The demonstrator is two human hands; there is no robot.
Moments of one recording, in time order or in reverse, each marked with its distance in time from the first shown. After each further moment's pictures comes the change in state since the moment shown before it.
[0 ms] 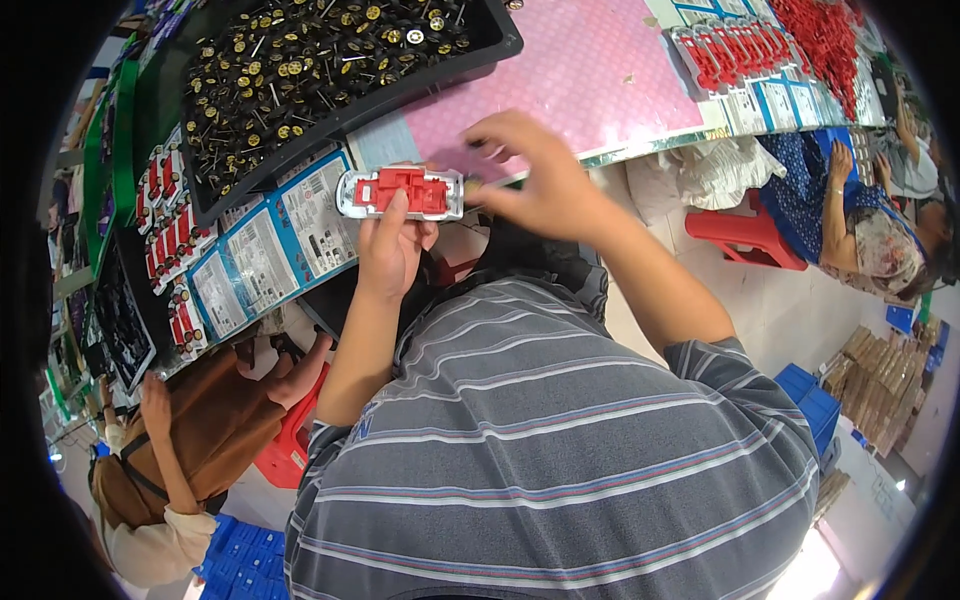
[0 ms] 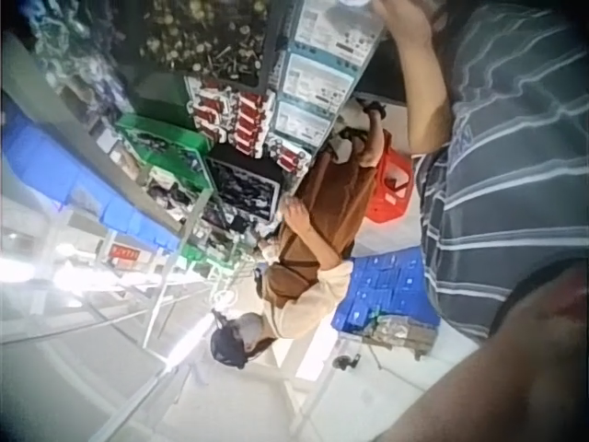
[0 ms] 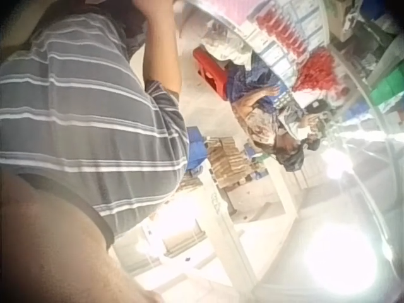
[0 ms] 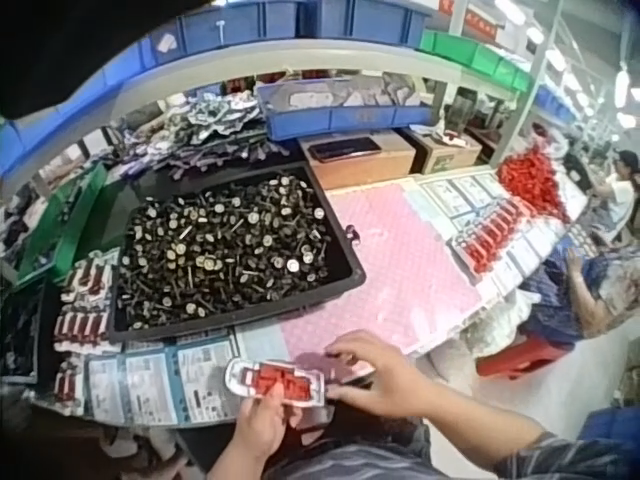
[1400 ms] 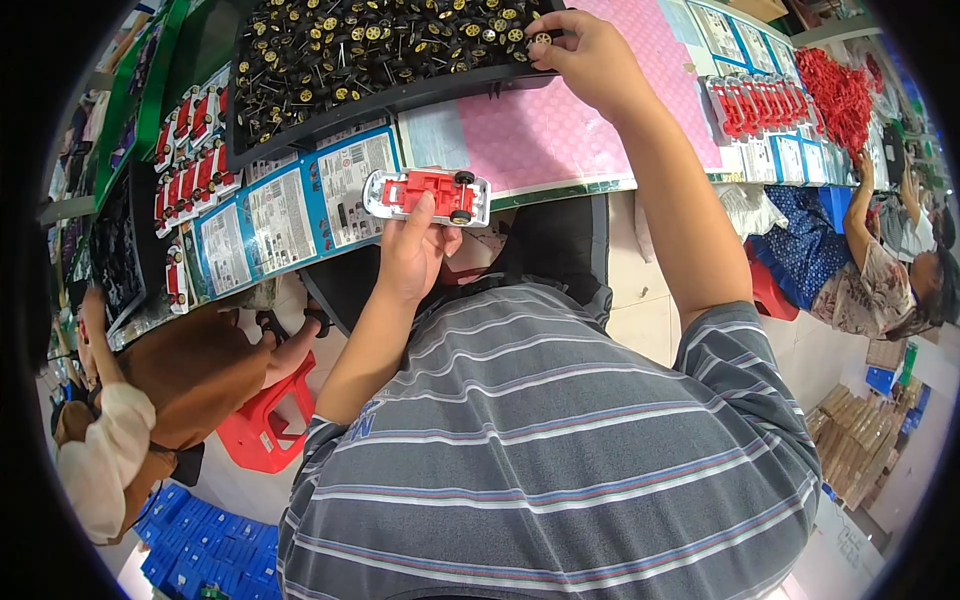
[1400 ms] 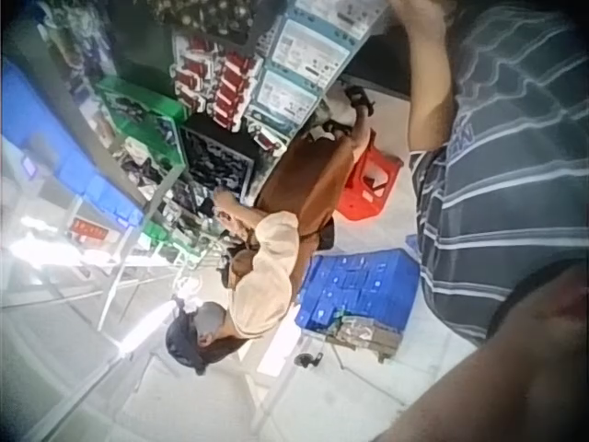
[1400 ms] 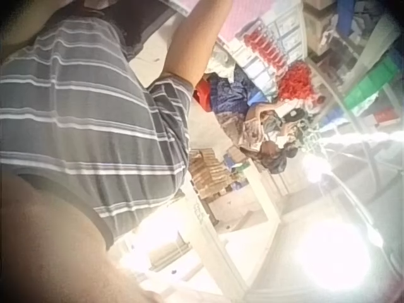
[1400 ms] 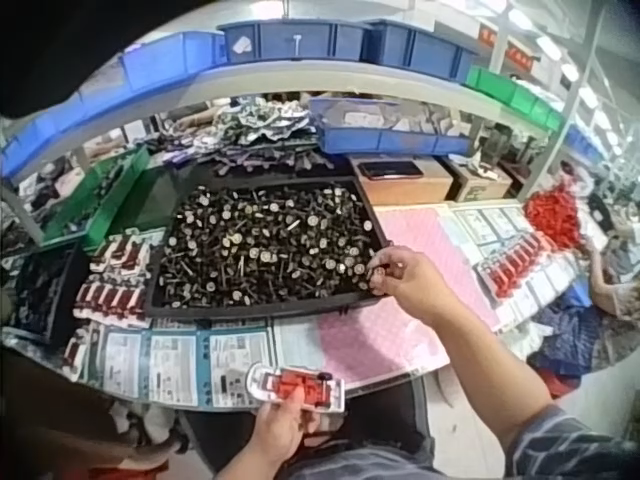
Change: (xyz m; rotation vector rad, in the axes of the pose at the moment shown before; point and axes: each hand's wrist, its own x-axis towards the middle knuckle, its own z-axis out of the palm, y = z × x) left_hand -0.031 0.003 -0.004 -0.126 0.056 0.062; right_hand 0.114 0.030 -0.044 0.082 0.097 0.187
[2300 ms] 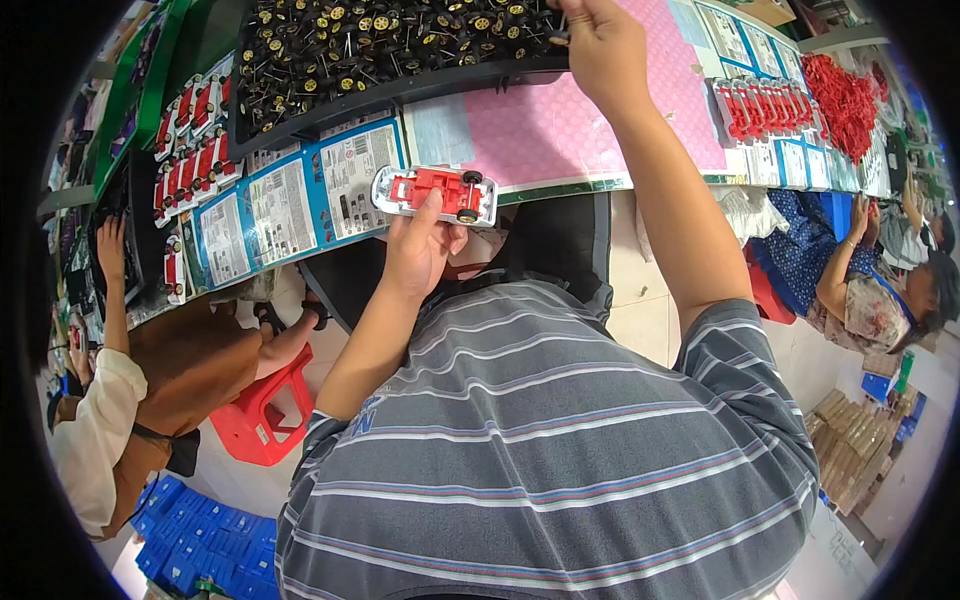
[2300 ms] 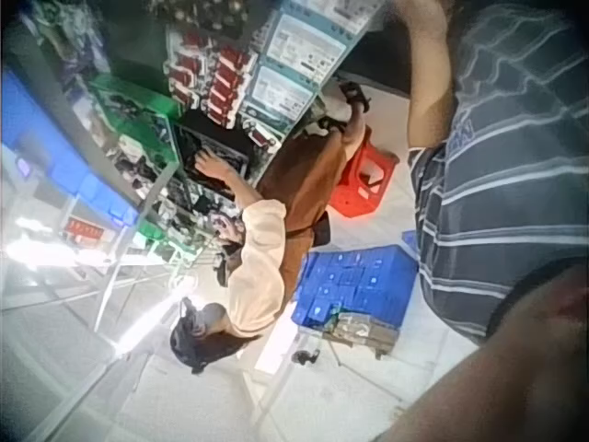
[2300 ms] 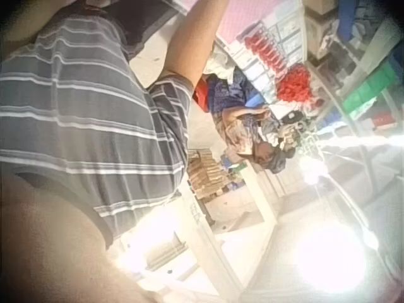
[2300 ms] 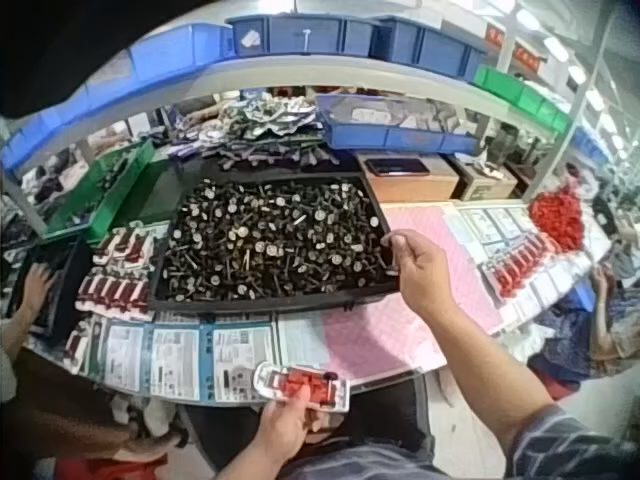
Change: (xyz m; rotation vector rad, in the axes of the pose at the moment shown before) left_hand -0.002 -0.006 -0.001 -0.032 -0.008 -0.029; right_hand 0.004 -0.026 0.017 -0.177 0.367 -0.140
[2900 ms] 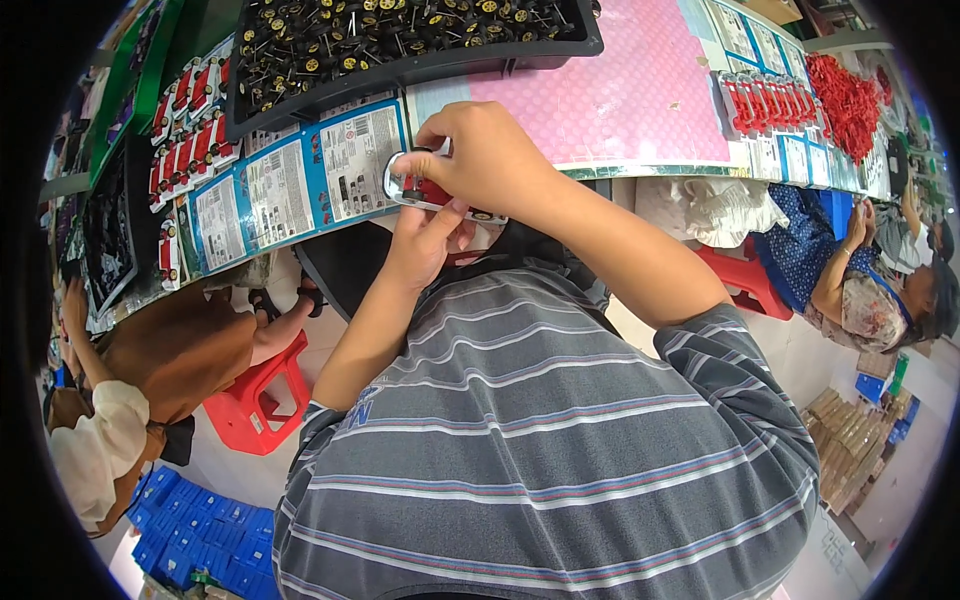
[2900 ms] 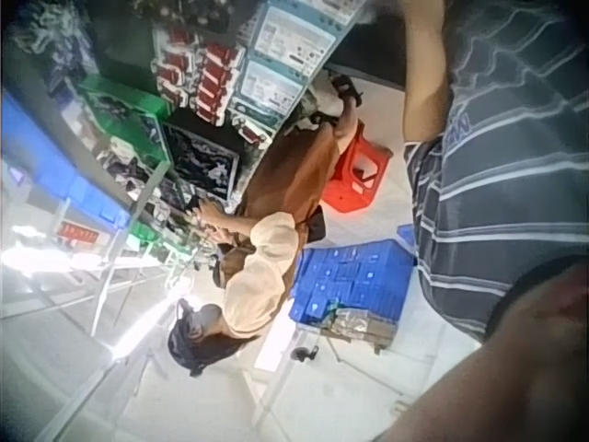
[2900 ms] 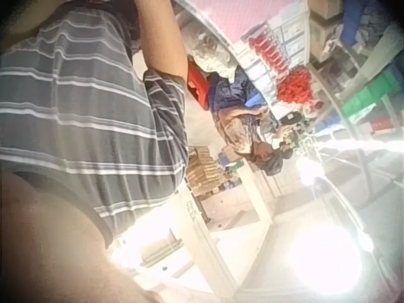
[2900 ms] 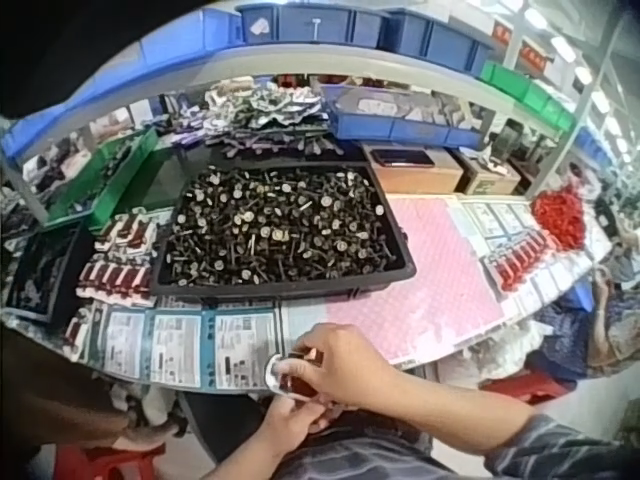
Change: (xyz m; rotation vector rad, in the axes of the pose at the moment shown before) left_hand -0.010 -0.004 0.003 0.124 -0.044 -0.034; right_hand -0.109 -0.070 0.060 -0.112 -0.605 -0.045
